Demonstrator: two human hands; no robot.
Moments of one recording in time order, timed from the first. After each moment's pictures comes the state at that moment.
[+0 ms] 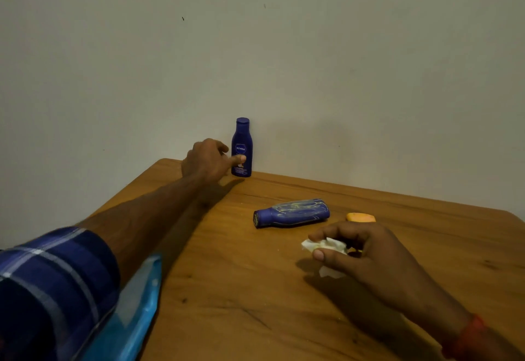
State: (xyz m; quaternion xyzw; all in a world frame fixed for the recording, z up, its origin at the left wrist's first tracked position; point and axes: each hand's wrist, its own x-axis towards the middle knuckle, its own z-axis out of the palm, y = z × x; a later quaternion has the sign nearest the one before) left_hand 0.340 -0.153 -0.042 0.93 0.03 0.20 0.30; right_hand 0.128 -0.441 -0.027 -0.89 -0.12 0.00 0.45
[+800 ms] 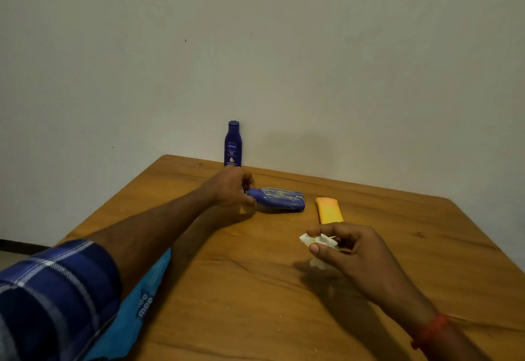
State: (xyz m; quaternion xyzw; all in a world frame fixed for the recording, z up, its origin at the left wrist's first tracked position) left_hand 0.233 -0.203 -0.026 0.95 -0.20 -0.01 0.23; right_hand 0.041 -0.463 -0.009 -0.88 -0.07 -0.05 0.46
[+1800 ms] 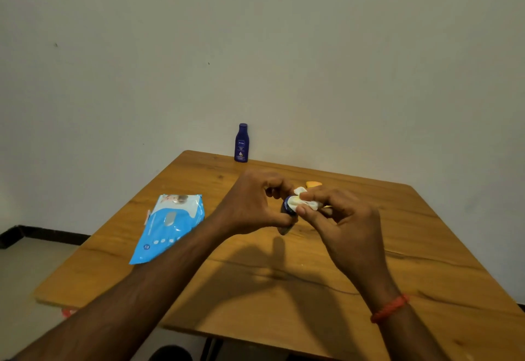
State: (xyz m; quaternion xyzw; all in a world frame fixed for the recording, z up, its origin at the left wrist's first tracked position) left_hand -0.038 -0.230 0.058 0.82 -0.38 0.19 0.39; right_hand -0.112 -0.411 0.055 -0.82 -0.17 -0.33 0.43
